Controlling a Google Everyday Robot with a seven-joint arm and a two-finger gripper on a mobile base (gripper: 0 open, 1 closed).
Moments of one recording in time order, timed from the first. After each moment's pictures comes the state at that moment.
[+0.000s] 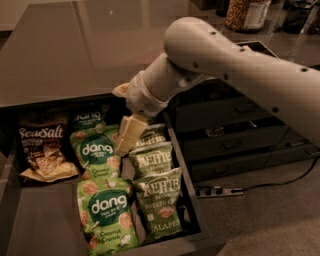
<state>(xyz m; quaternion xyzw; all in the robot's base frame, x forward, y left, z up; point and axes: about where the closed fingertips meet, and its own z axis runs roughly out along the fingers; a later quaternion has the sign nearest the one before) 0.518 0.101 0.837 -0.71 0.59 0.23 0.29</state>
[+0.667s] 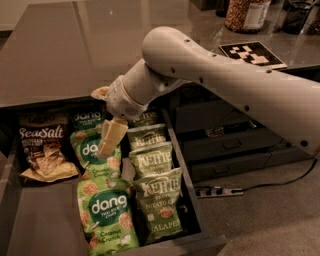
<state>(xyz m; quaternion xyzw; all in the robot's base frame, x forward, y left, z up) 0.517 0.158 0.826 -0.74 0.54 0.26 0.30</state>
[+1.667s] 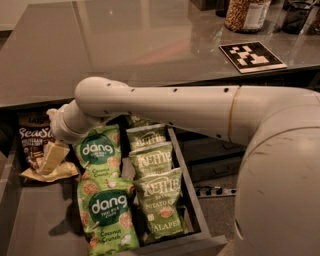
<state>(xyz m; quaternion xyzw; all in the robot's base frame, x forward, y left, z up) 0.525 0.311 0.751 -0.71 0.55 0.25 0.35</state>
